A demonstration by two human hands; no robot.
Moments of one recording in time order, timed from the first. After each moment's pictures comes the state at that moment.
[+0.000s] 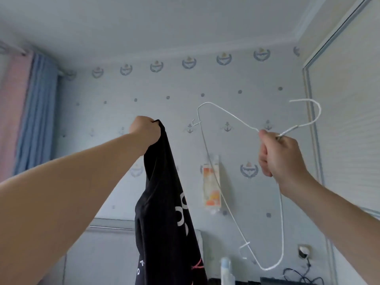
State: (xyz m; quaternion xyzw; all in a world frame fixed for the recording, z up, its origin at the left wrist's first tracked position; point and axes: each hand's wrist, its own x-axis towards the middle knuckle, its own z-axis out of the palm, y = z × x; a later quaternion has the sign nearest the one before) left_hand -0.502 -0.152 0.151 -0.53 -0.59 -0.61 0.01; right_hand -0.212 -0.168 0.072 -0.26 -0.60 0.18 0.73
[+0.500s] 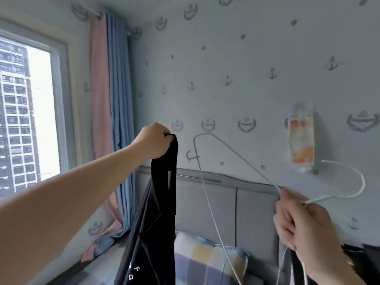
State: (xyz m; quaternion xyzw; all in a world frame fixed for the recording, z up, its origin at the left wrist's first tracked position) left_hand -0.781 -0.190 -0.002 -0.55 -0.74 -0.36 0.13; right_hand -0.469 -0.173 -0.153 -0.15 -0.63 0.45 0.61
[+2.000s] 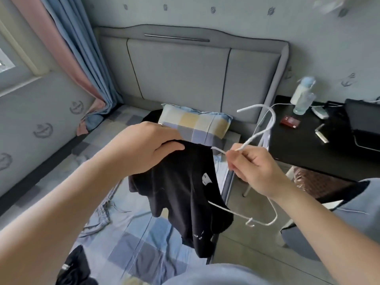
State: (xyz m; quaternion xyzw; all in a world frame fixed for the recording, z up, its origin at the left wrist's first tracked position) left_hand -0.742 -0.216 -0.274 -0.76 -0.64 -0.11 -0.04; right_hand -0.487 -0.129 -0.359 -0.26 -0.76 0.50 0.33
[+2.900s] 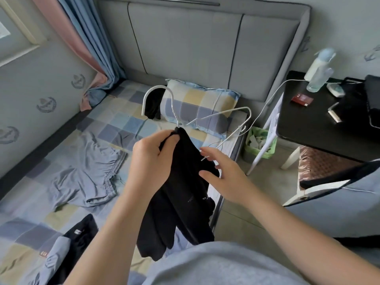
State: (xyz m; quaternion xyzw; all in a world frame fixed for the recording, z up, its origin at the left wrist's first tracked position) left_hand -0.706 -0.260 -0.371 -0.48 -0.73 -0.47 -0.14; right_hand -0.526 -0.176 -0.447 -0.34 -0.80 0.45 0.19
